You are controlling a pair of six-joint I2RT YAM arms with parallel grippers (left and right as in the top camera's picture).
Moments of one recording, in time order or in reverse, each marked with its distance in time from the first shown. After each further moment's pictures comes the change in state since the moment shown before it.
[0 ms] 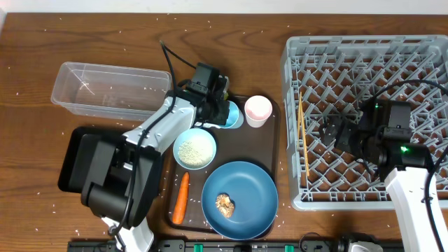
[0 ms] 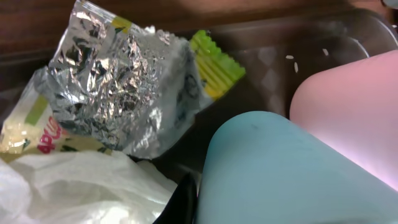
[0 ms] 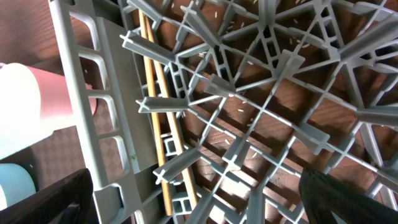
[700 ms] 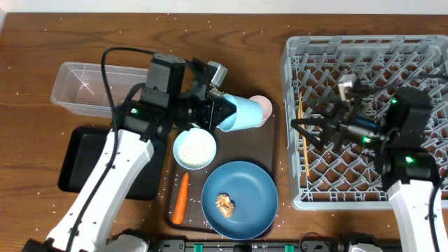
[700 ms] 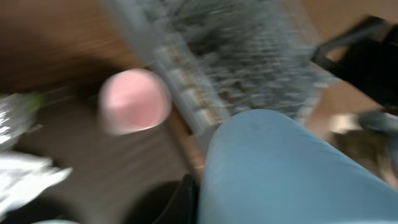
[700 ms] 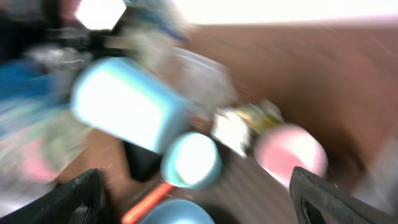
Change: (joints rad) left arm 0.064 -0.496 0.003 -0.145 0.550 0.039; right arm 0.001 -0.093 0.002 0.460 -0.985 -0.261
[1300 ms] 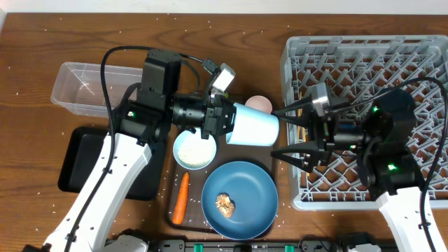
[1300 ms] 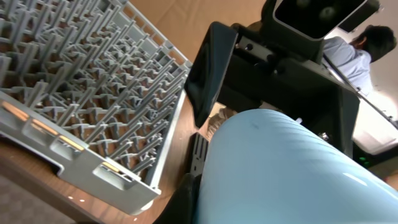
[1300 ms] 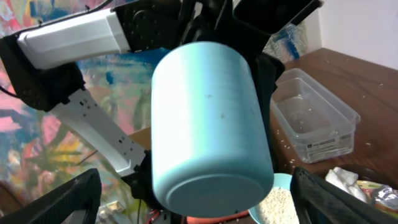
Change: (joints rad) left arm 0.000 -0.019 0.001 0.119 0.494 -0.013; right arm 0.236 -0.034 0.003 0.245 -0.169 0.134
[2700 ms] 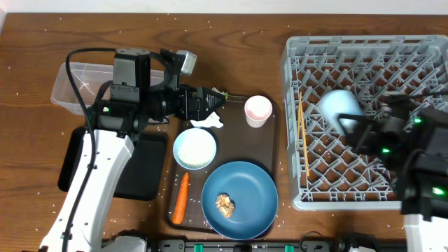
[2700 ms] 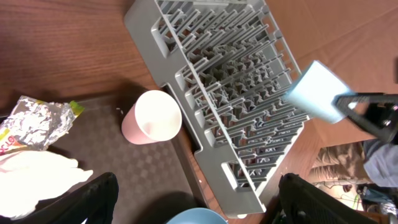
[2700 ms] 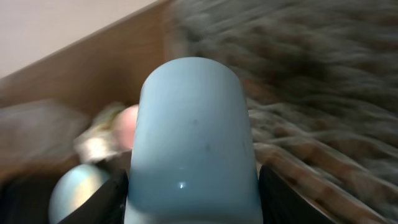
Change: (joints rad) left arm 0.176 0.000 0.001 -0.133 -0.442 -0.006; right arm -0.354 -0.132 0.145 -0.797 1.017 0.072
